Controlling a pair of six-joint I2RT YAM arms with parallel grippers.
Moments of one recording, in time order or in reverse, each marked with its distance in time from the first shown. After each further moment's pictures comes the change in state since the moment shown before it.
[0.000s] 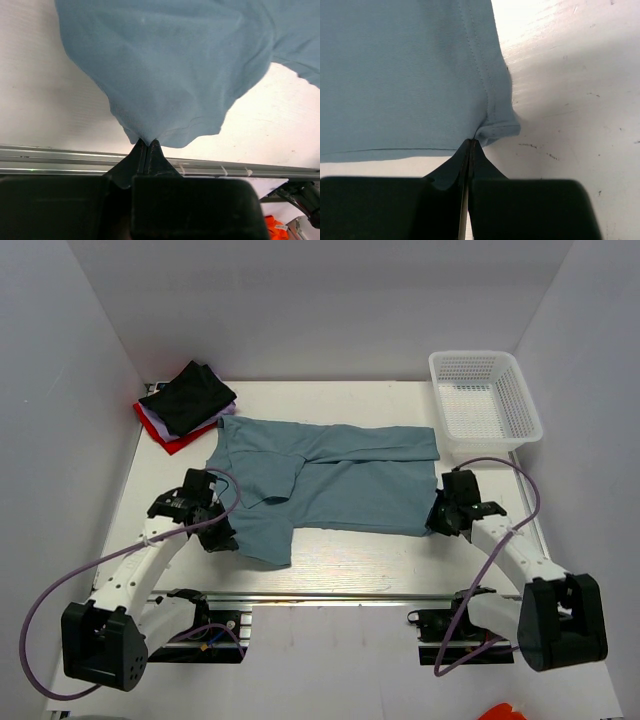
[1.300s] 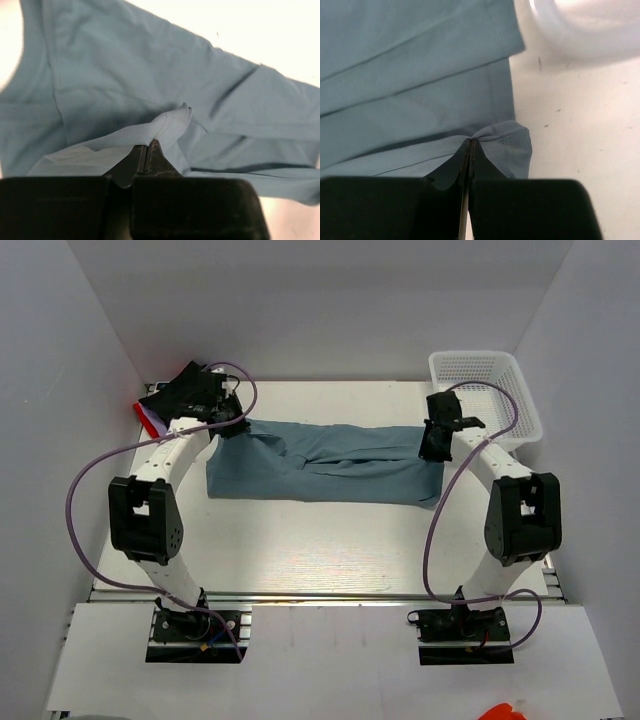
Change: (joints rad) left arm 0.052 0.703 0.731 0.434 -0.061 0.153; right arm -0.010 0.558 0.706 -0.114 0.124 -0.151
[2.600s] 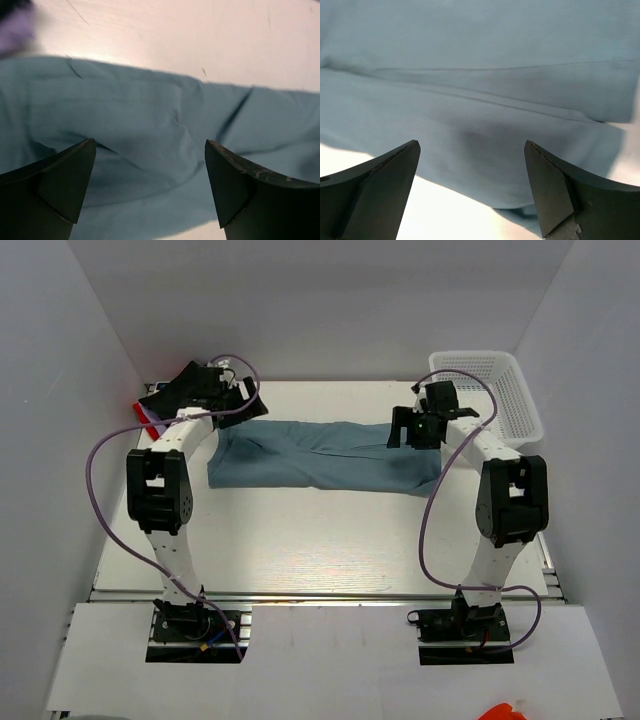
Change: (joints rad) left arm 0.072 0.287 0.175 0.204 0.160 0.112; right arm -0.025 0.174 0.165 0.093 -0.400 -0.222
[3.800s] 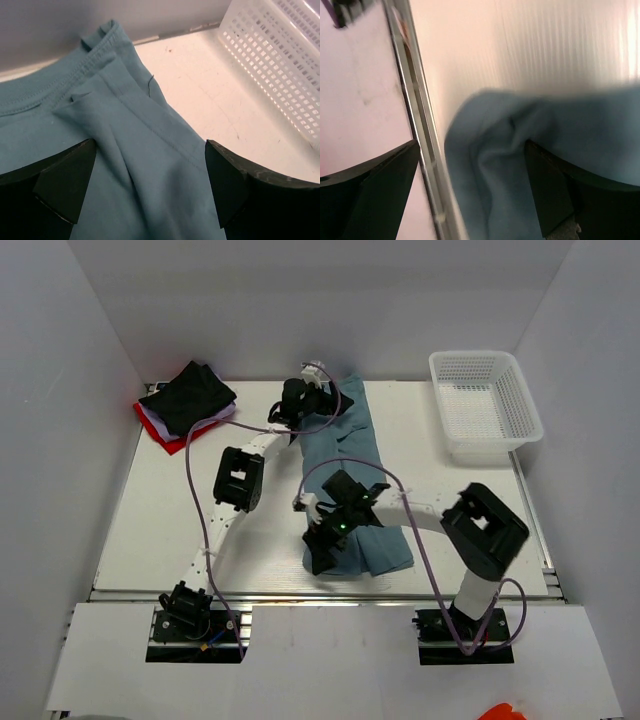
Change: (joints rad) left arm -0.279 0.866 0.806 0.614 0.252 -0.033; right arm 0.718 -0.179 -0.495 0.149 -0.472 -0.247
